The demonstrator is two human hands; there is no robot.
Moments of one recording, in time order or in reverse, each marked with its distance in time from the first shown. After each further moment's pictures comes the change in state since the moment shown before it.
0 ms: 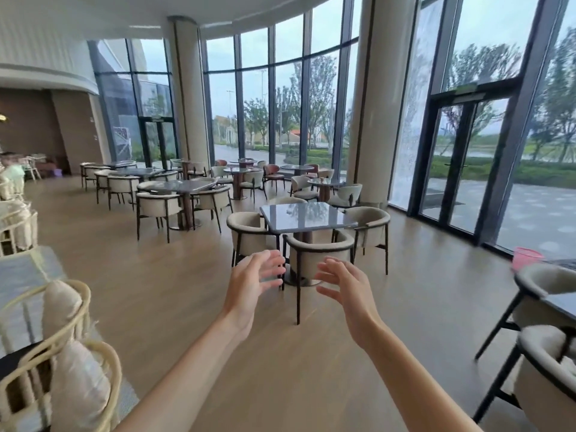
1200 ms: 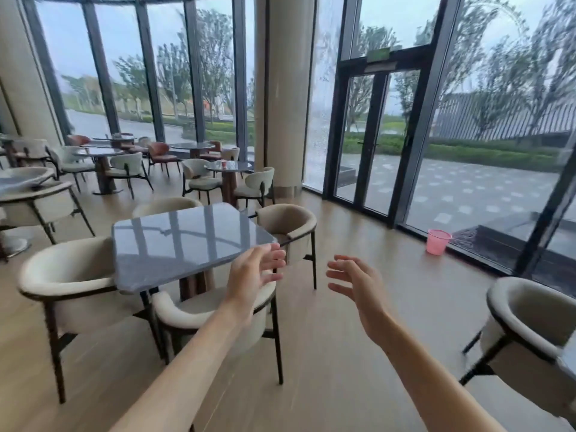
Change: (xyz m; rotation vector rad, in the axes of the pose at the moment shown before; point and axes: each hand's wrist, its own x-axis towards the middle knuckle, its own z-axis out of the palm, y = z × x) left_hand 0.835 -0.336 0.431 -0.056 -0.369 -0.157; right_hand 0.890 0.126 -0.233 -0.139 0.384 0.012
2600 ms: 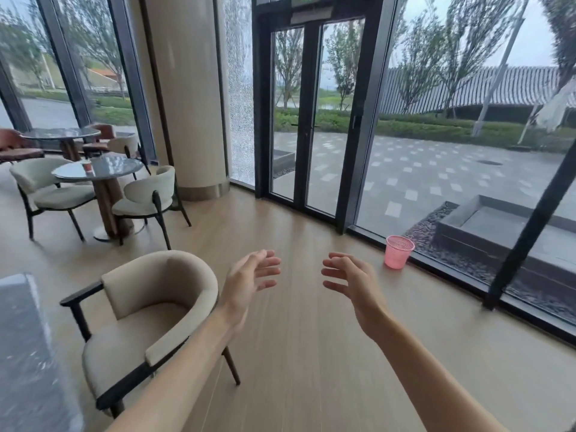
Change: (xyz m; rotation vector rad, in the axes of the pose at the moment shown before) left_hand 0.903 -0.307 0.490 0.016 -0.245 -0.183; right_hand 1.001 0.096 -0.249 0.003 0.210 0.060
